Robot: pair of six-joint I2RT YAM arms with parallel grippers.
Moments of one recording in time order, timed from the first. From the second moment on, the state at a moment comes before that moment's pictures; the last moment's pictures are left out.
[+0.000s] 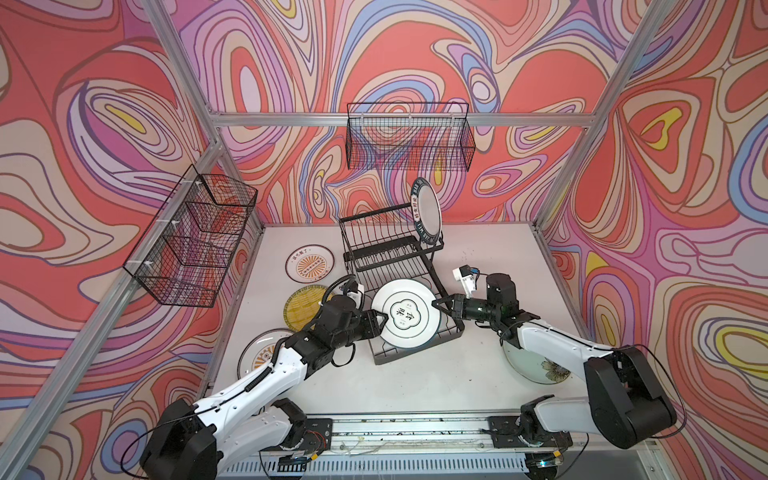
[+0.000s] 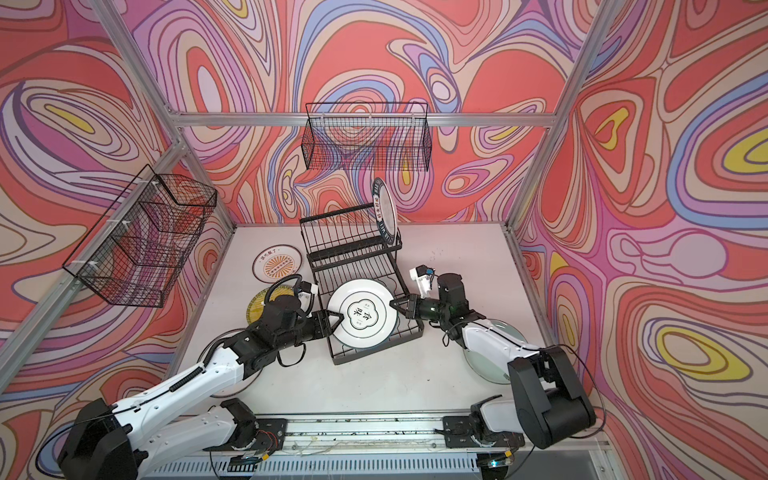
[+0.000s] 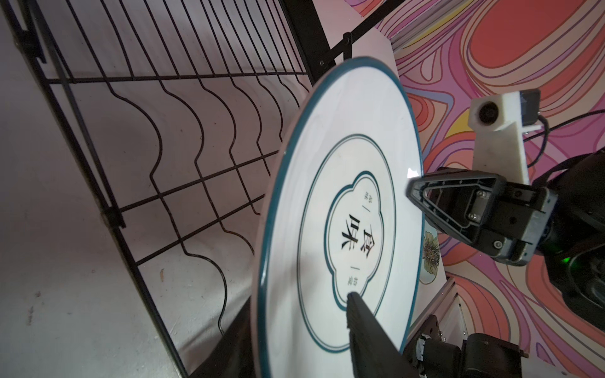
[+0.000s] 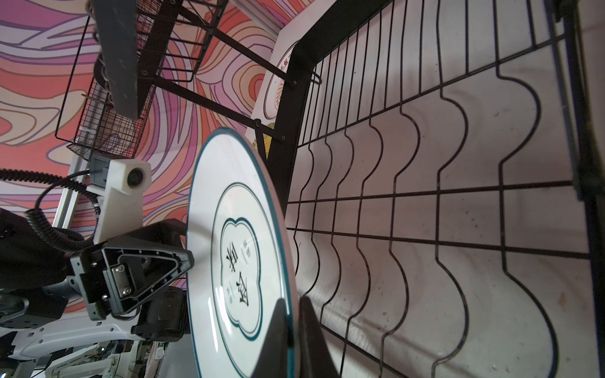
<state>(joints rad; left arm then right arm) -0.64 1.04 0.59 -0.12 0.17 -0.82 0.31 1.36 0.60 0.26 -0.78 0.64</state>
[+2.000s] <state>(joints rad) -0.63 0.99 0.54 -0.02 0.16 -0.89 0.31 1.34 0.55 0.37 -0.84 0.75</state>
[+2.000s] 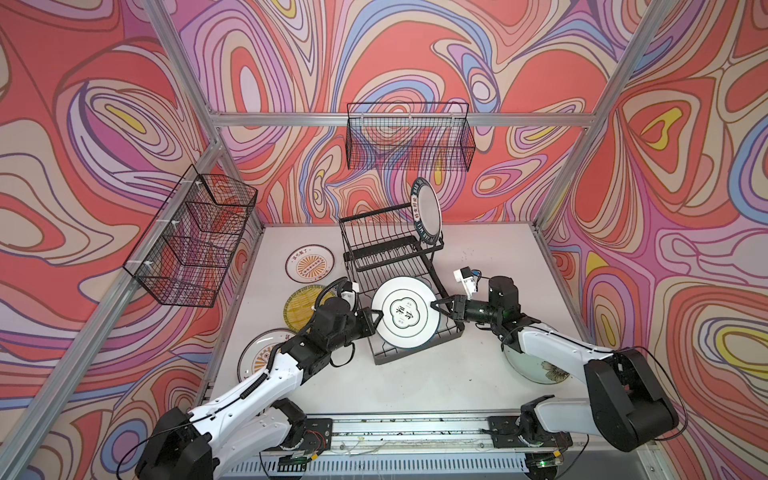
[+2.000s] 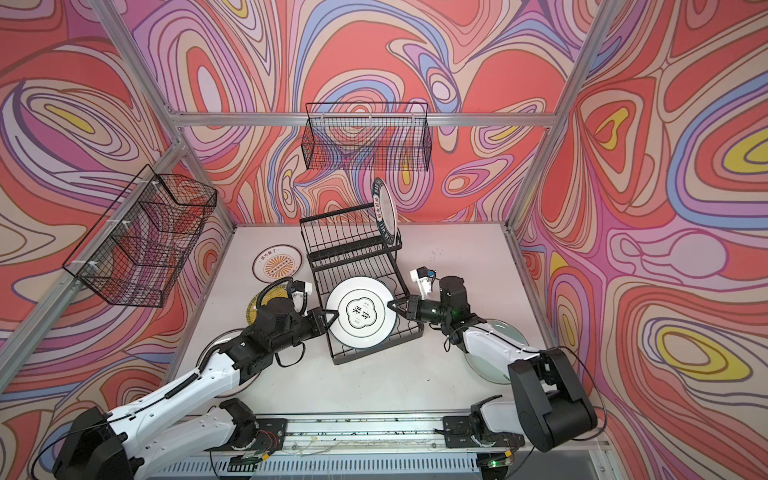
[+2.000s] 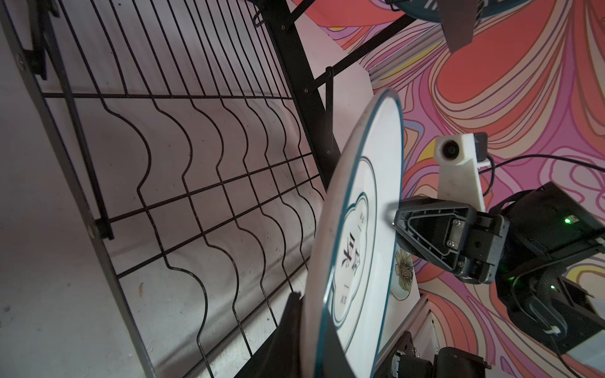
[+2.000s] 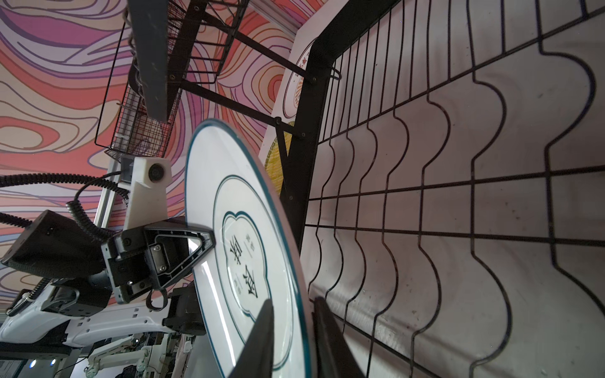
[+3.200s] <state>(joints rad) -0.62 0.95 0.53 -0.02 0.13 -0.91 0.40 1.42 0.54 0.54 -0.86 0.87</state>
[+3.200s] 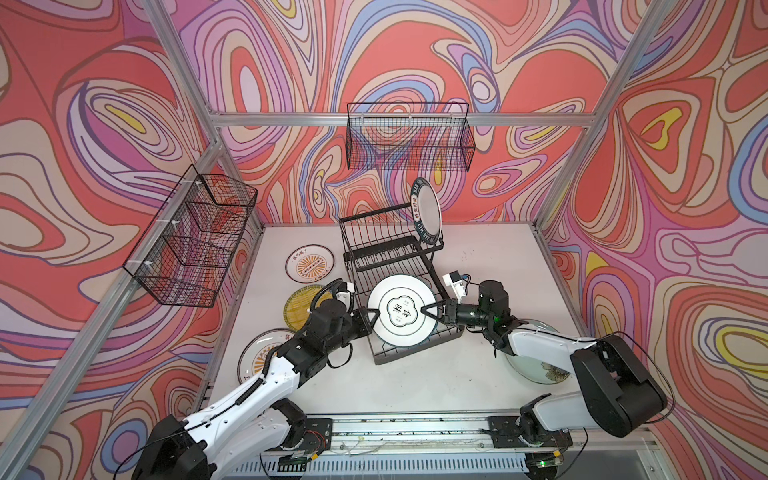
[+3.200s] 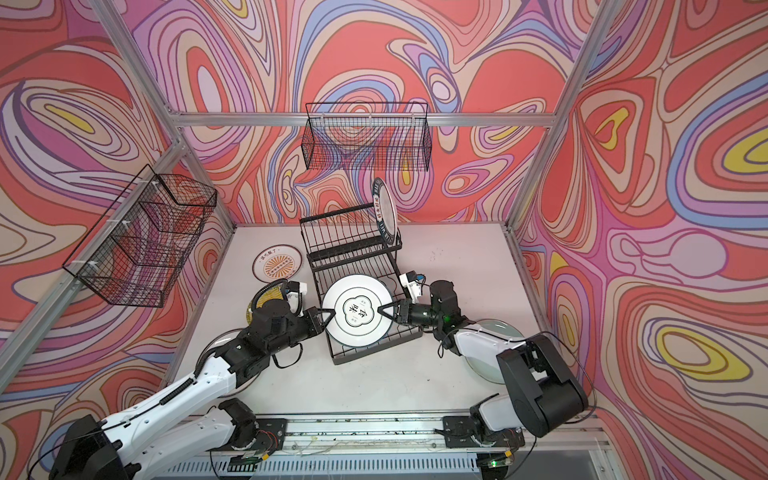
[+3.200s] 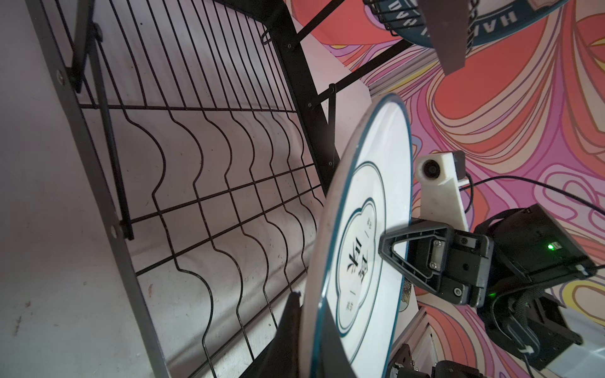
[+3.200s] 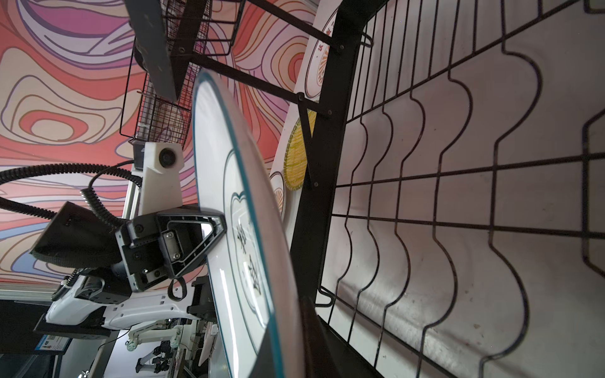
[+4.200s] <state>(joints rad) -0.63 0.81 0.69 -0.47 -0.06 -0.70 0.43 1.22 0.71 0.02 -0.72 0.51</state>
